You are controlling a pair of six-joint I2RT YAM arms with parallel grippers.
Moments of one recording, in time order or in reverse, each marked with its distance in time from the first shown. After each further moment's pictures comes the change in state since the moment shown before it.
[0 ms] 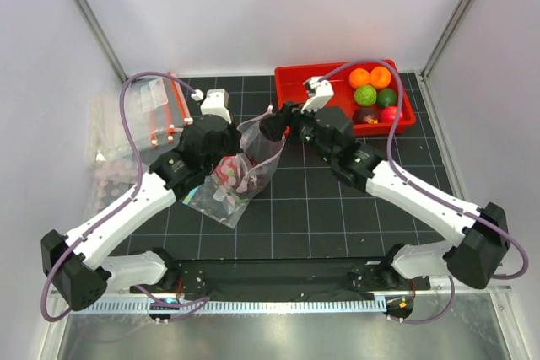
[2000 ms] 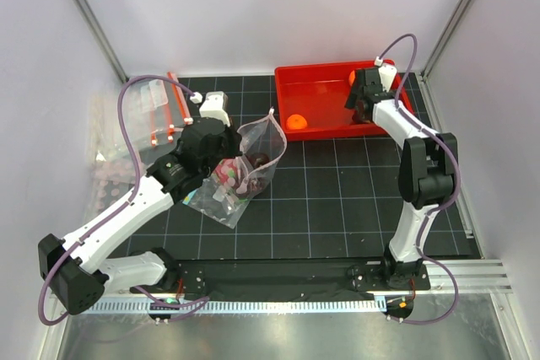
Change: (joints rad) left arm 0.000 -0.031 -0.032 0.012 0.030 0.000; right arm -0.635 0.617 0.352 -0.391 0.345 -0.073
